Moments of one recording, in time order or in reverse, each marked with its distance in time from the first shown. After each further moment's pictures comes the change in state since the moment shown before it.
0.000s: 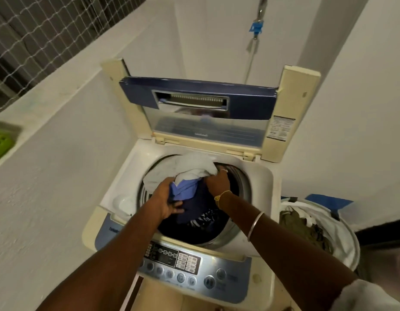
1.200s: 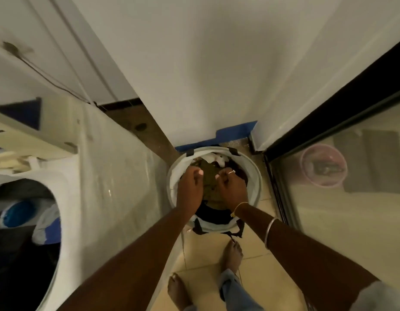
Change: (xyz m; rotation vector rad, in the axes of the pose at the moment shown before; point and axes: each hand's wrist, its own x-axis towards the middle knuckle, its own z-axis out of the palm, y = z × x) left_hand 0.100 -0.299 0.414 1.051 -0.255 0.637; right_hand 0.038 0.291 -0.419 -0.385 0.388 0.188
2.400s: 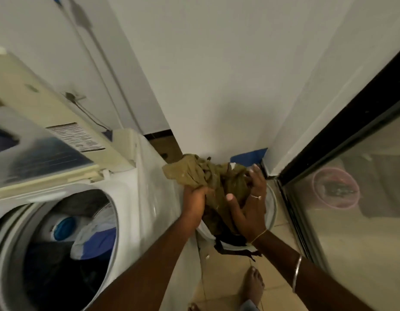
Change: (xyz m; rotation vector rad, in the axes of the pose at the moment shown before) left_hand -0.059 0.077 -0.108 -0.651 -0.105 -0.205; right_hand -0.099 -0.100 -0.045 0.281 0.382 -0.570
